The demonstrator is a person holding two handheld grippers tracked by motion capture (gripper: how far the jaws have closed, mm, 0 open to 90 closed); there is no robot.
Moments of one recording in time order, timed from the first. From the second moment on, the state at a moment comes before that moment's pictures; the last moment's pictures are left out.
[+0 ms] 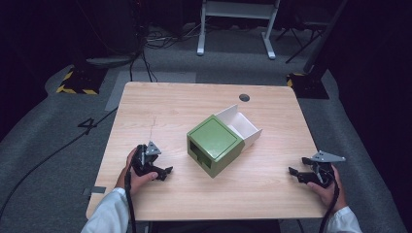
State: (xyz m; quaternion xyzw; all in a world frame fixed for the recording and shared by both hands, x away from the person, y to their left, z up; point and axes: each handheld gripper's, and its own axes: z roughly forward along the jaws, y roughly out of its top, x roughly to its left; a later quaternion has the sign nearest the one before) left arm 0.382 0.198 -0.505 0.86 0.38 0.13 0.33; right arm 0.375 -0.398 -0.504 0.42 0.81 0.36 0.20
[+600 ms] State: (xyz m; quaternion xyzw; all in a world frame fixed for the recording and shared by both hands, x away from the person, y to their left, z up) left arm 0.382 0.198 -0.506 0.86 0.38 0.13 0.33; right arm 0.385 -0.393 -0.495 0.42 0.80 0.37 0.21
